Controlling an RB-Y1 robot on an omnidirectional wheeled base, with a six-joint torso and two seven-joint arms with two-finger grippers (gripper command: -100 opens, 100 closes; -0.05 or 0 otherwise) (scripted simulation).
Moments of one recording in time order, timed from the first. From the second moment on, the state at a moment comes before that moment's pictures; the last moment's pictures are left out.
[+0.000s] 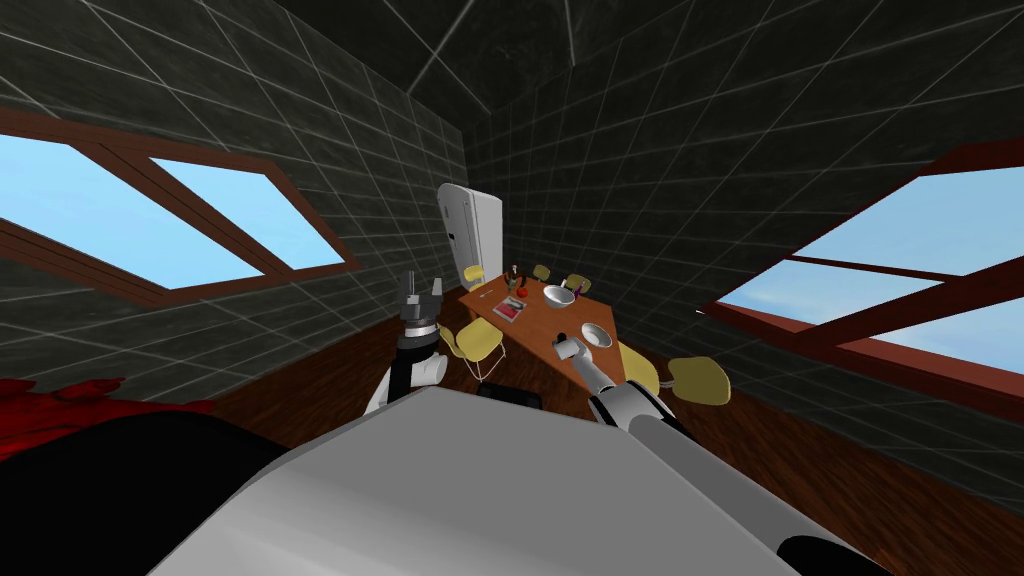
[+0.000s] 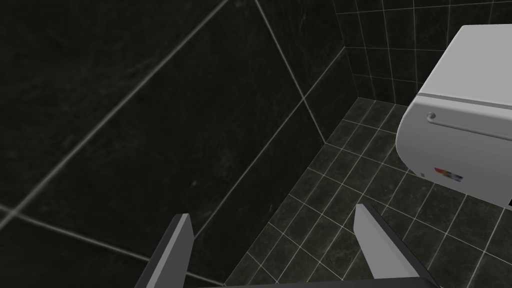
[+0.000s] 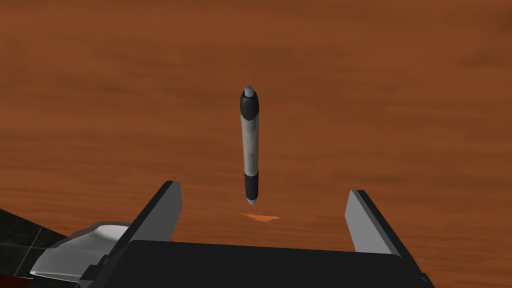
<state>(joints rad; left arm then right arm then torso) 0.48 -0.04 0.07 -2.26 -0.03 -0.65 0.15 -0.52 -0.27 0.37 -0.61 -0.02 0.69 0.67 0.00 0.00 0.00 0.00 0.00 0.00</state>
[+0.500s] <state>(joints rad) 0.48 -0.04 0.07 -2.26 -0.03 -0.65 0.15 -0.51 -0.28 0.36 -0.58 0.00 0.69 0.60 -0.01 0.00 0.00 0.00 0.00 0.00</state>
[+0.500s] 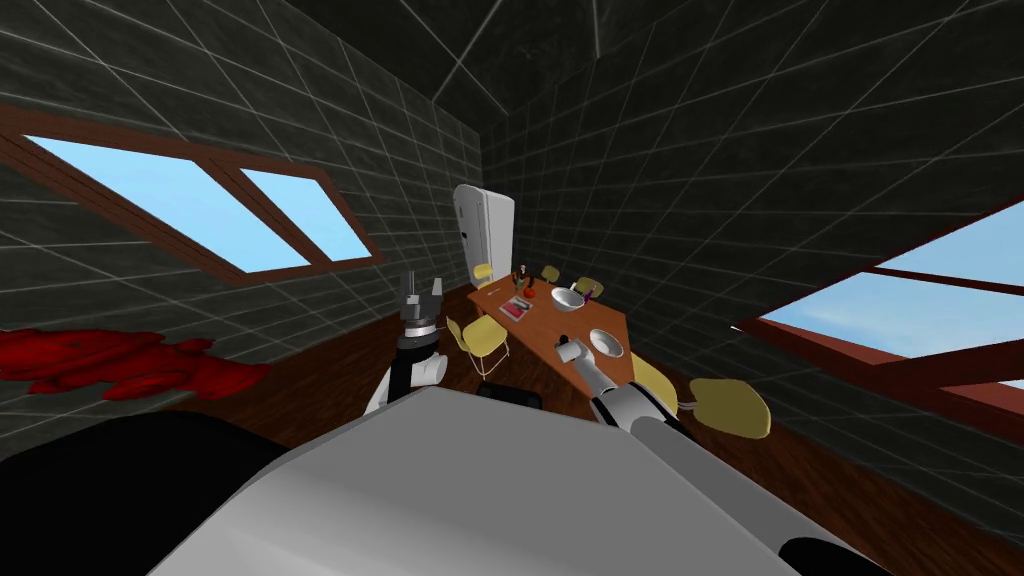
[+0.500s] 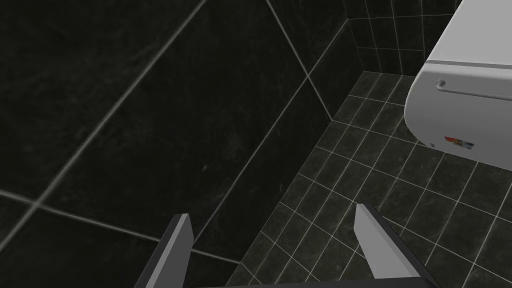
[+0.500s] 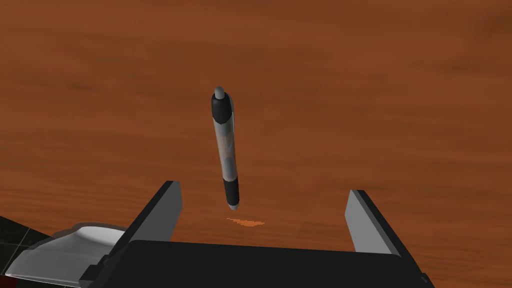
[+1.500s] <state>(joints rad) 0.48 -0.04 0.07 -2.26 -0.03 -0.65 0.15 -0.48 -0.31 0.34 -0.52 0.04 0.69 0.38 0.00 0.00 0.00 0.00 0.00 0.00</state>
